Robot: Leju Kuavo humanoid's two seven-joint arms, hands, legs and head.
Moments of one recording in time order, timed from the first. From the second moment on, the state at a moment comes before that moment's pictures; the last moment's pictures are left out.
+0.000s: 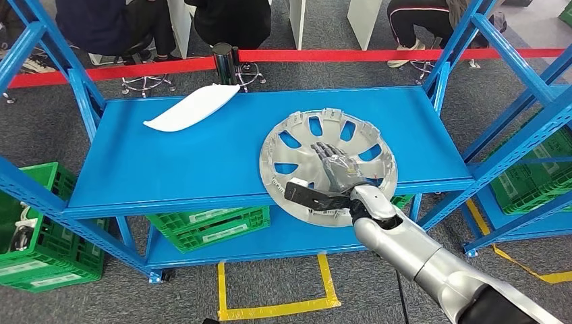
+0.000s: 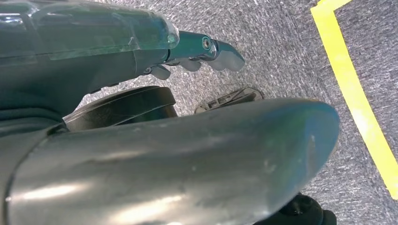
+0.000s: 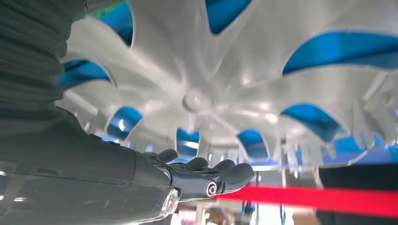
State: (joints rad) left arm -0.13 -0.01 -1.14 -0.22 0.74 0.12 0.12; right arm -0.68 -0.31 0.95 -1.05 0.64 -0.11 0.34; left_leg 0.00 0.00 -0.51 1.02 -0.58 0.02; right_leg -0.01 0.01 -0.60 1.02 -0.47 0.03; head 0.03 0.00
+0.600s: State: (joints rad) left arm -0.13 -0.01 -1.14 -0.22 0.73 0.12 0.13; right arm -0.63 -0.30 0.90 -1.07 0.98 -0.44 0.40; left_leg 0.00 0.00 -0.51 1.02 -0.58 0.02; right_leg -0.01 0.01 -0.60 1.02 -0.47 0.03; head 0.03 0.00
